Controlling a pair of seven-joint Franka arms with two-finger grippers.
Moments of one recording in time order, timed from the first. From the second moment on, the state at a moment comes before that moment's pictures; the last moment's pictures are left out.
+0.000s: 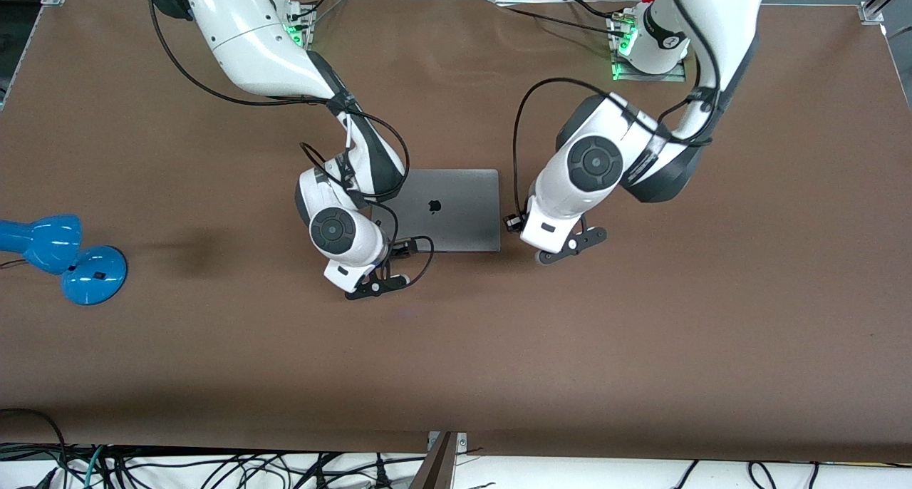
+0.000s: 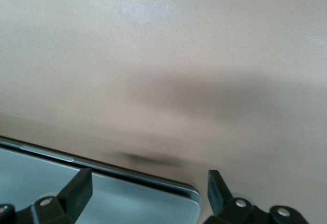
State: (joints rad) left arm -0.18 0.52 -0.42 -1.54 0.05 1.95 -0.99; right arm 0.52 0.84 -0.02 -1.37 0.17 2.13 0.20
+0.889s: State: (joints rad) left arm 0.01 0.17 -0.42 -1.65 0.05 1.72 -0.62; right arm 0.43 0.74 -0.06 -1.28 0.20 1.92 0.20
